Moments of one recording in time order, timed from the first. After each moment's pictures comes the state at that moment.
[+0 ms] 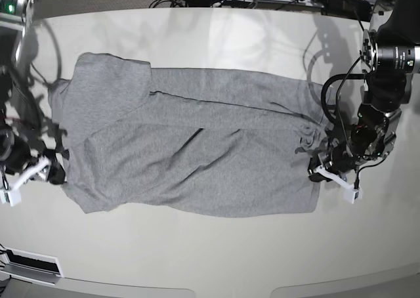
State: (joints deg) left arm -29.7 -20.3 4.2 24.1 -35.4 -25.8 21.0; right arm 14.6 24.2 18.0 62.5 34.2 28.5 -45.6
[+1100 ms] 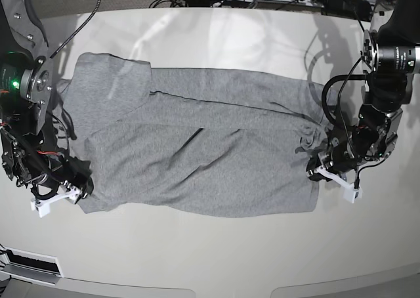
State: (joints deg) left arm -29.8 -20.4 4.2 24.2 -37.2 -25.8 23.3; right arm 35.1 17.5 18.2 24.6 22.5 27.7 -36.9
